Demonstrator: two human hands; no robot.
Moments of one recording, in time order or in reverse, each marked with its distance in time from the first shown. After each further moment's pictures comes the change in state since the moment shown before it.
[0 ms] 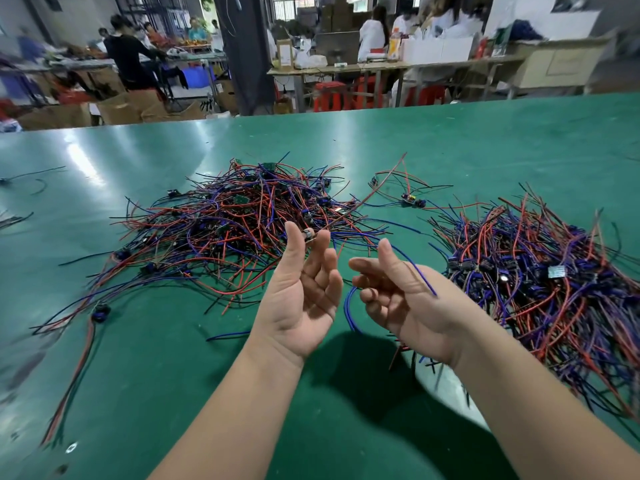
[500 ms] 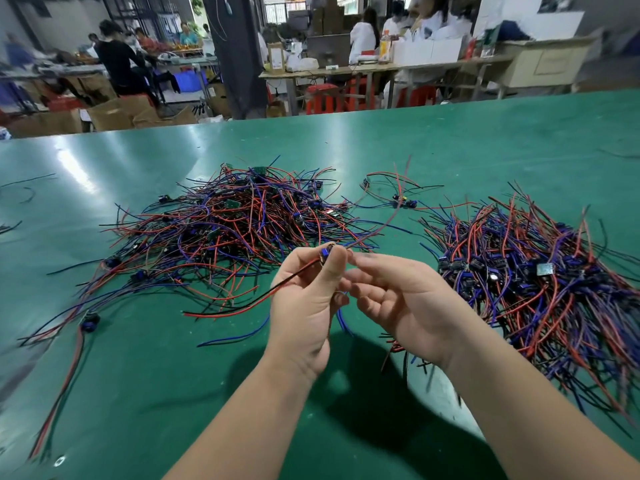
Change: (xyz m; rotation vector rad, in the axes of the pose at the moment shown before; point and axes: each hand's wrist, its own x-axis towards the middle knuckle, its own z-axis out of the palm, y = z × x) left_hand -0.001 -0.031 0.002 0.355 0.017 0.387; right_hand 0.000 -0.004 0.002 0.057 0.059 -0.077
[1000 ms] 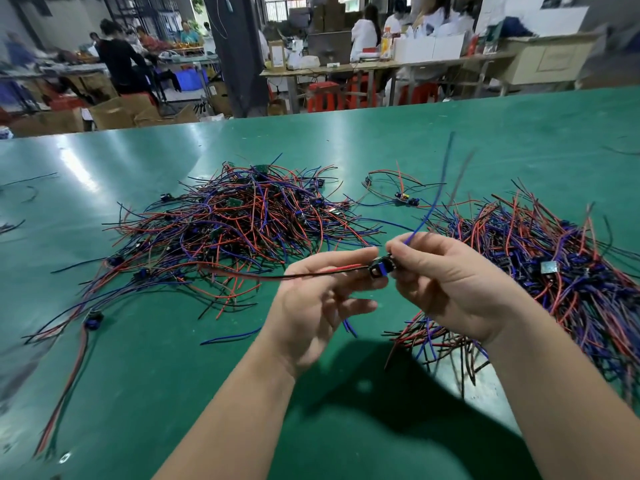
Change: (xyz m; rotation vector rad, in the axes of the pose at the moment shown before) left_hand 0.003 0.018 -0.010 0.125 -0.430 -0.179; right_hand -0.006 -0.030 -0.020 -0.098 -0.099 -0.086
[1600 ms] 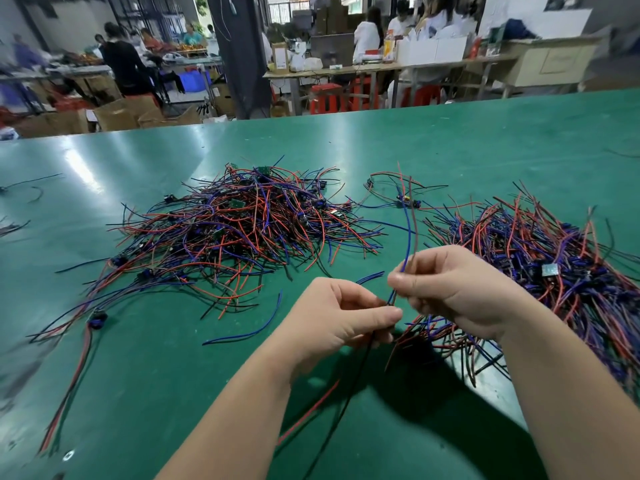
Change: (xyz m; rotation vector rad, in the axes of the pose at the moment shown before) left_hand -0.002 -0.012 -0.001 0.462 -0.046 -0.251; right_hand 0.000 -0.004 -0.017 -0.540 0.041 0.084
